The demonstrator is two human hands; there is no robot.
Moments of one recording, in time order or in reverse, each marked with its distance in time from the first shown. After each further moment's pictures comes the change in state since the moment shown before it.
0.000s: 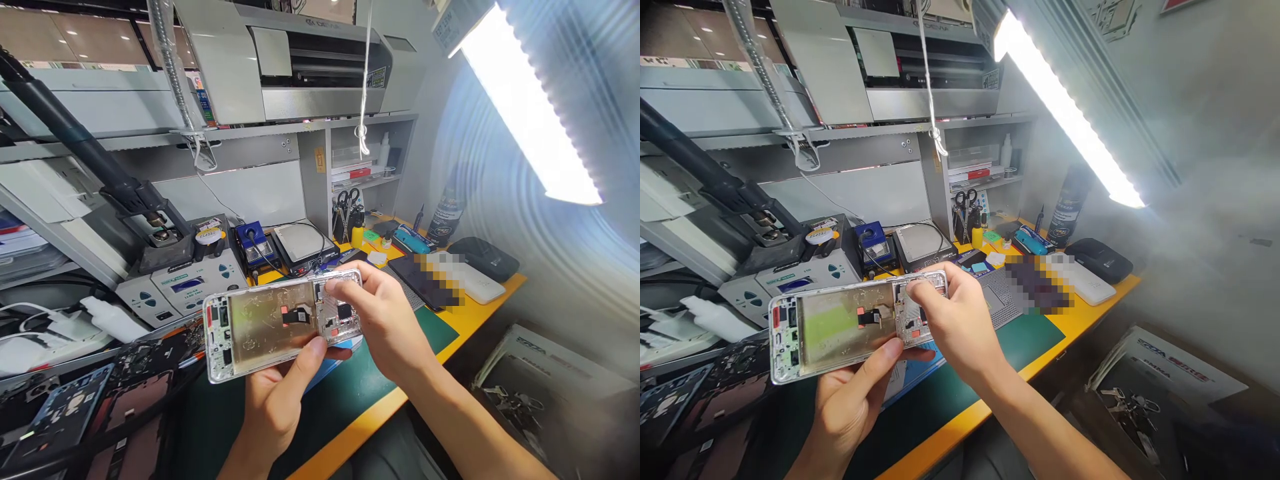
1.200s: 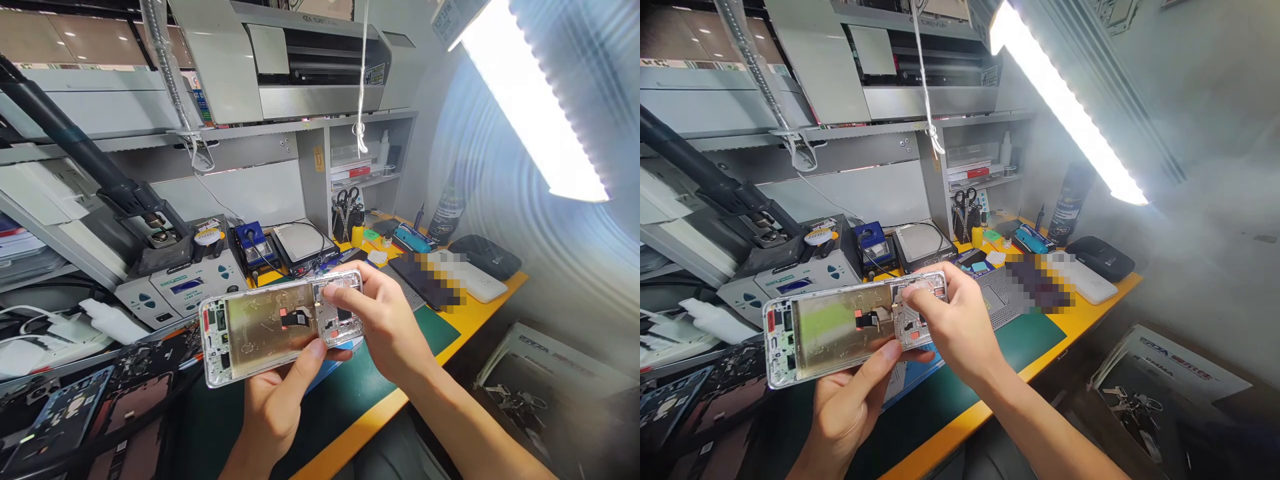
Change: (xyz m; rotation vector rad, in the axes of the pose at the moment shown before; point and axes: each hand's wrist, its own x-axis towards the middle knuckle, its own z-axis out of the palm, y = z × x) left_hand -0.001 0.000 -0.001 -0.001 0.015 -0.011; right_hand -0.001 0.002 0.000 0.143 -0.087 0.050
